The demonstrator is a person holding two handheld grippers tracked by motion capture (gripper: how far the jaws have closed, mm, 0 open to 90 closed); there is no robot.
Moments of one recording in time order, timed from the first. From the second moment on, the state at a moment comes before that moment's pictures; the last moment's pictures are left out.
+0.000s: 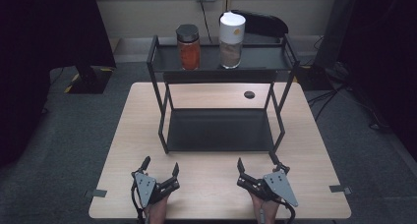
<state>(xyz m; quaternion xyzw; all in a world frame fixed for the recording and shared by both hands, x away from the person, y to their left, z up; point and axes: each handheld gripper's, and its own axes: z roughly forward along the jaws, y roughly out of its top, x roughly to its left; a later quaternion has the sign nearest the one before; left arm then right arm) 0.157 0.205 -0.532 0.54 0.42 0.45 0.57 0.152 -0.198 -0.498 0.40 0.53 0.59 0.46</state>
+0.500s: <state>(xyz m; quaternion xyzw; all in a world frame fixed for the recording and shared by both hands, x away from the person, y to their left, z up) 0.157 0.205 -0.532 0.54 0.42 0.45 0.57 0.151 -0.200 -0.518 0.42 0.54 0.57 0.46</state>
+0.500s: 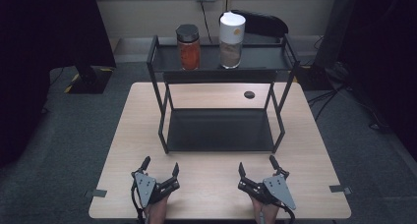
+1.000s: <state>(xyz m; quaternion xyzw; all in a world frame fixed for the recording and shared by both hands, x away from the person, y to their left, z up) 0.157 0.205 -0.532 0.54 0.42 0.45 0.57 0.151 -0.197 -0.529 0.43 0.54 0.56 0.46</state>
